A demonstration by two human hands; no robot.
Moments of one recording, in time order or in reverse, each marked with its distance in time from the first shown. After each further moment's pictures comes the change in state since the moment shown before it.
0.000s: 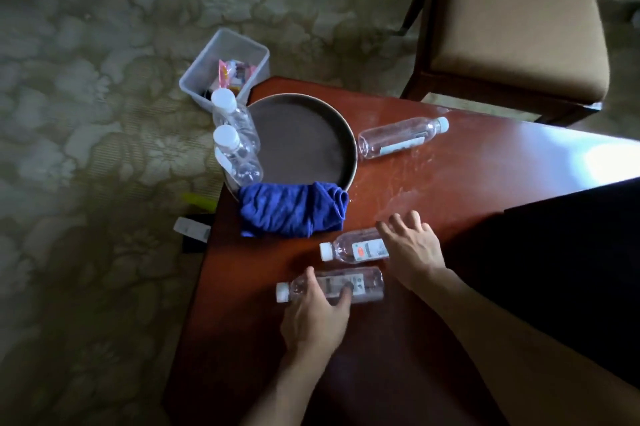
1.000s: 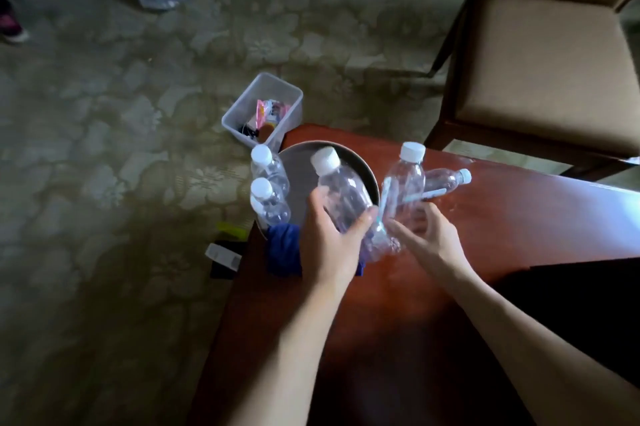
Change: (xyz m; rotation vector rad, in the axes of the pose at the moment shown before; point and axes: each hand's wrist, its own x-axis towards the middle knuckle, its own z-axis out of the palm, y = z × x) left_hand 0.035 0.102 -0.129 -0.671 0.314 0.368; right_hand 0.033 0.020 -0.089 1.137 0.277 0.171
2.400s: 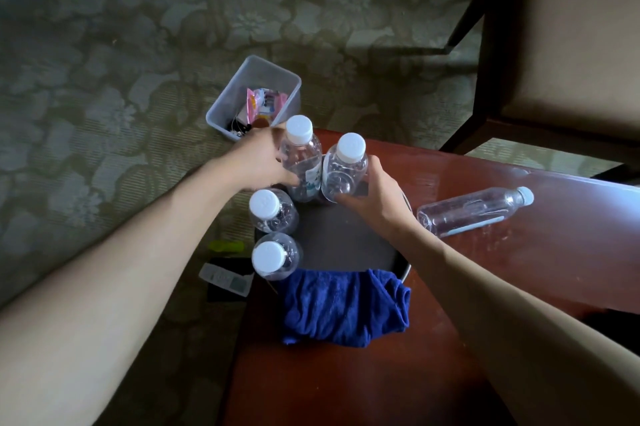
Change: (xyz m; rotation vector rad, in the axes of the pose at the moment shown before) left_hand 0.273 -0.040 -0.062 0.590 -0.576 0.067; right_hand 0.153 -0.062 0.117 0.013 -0.125 -0.150
